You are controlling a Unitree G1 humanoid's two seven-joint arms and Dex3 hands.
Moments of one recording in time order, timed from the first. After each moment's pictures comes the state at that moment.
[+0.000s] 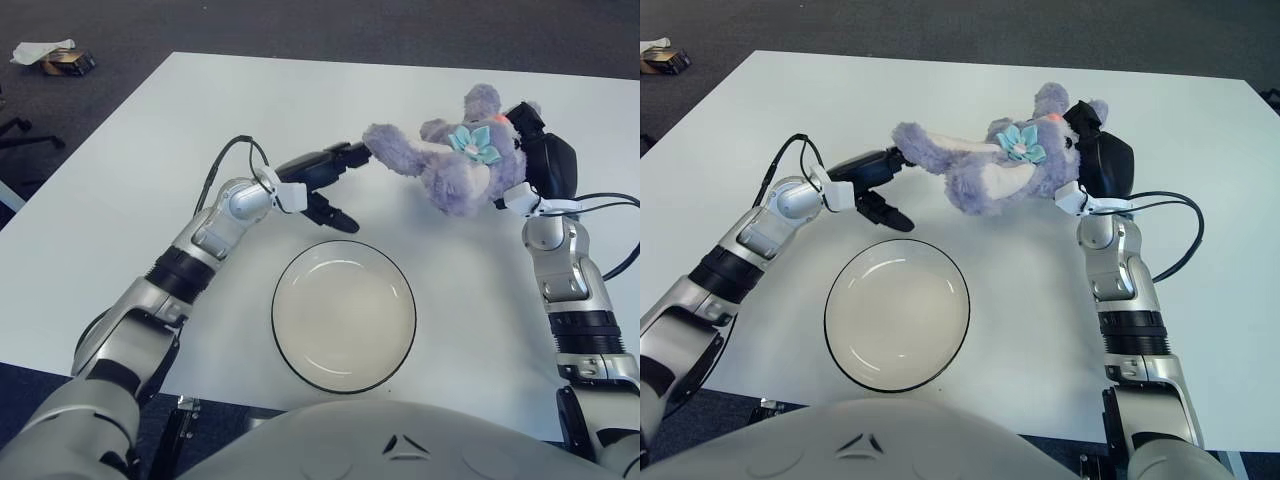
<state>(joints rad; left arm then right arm) -0.53 0.47 -0.47 0.09 0.08 -0.35 -0.55 -0.25 -0.44 -0.05 0.04 -0.56 -0.09 -0.24</state>
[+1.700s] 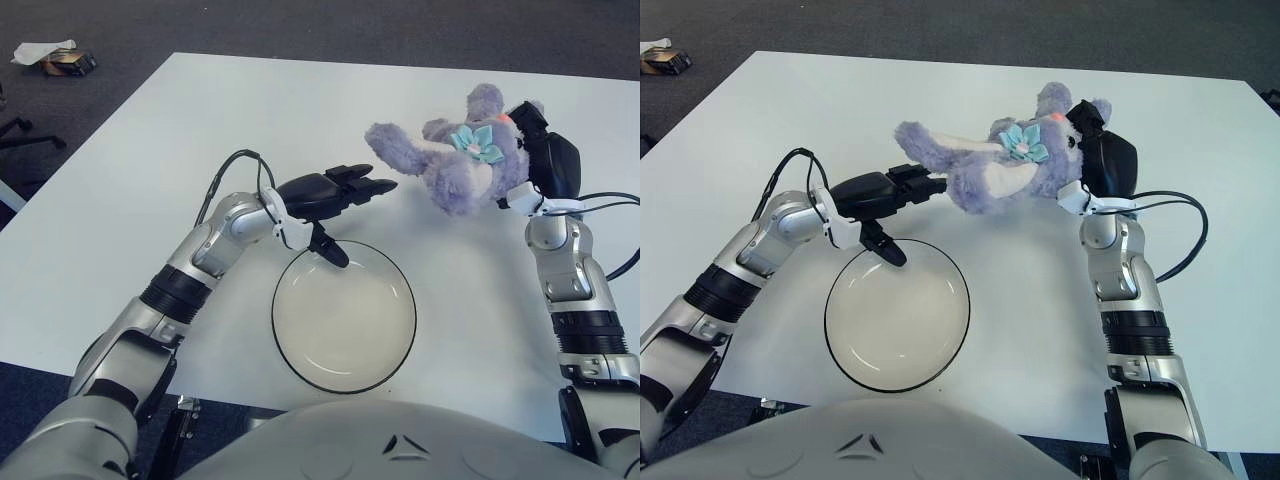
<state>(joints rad) -0.45 0.45 -0.42 0.07 0.43 -0.49 -0.50 -0.25 -0.45 -0.05 0.04 -0.56 -0.08 -0.24</state>
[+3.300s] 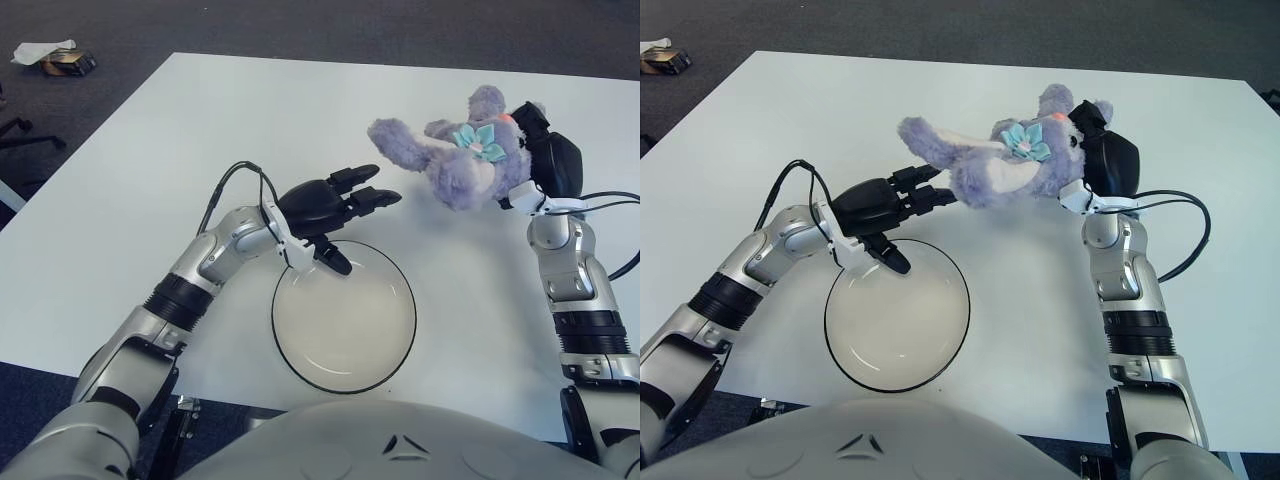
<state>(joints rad) -0.42 0.43 -0.42 0.12 0.60 -0.66 -0.30 -0.25 -0.45 -0.05 0.04 -0.56 -0.07 -0.22</state>
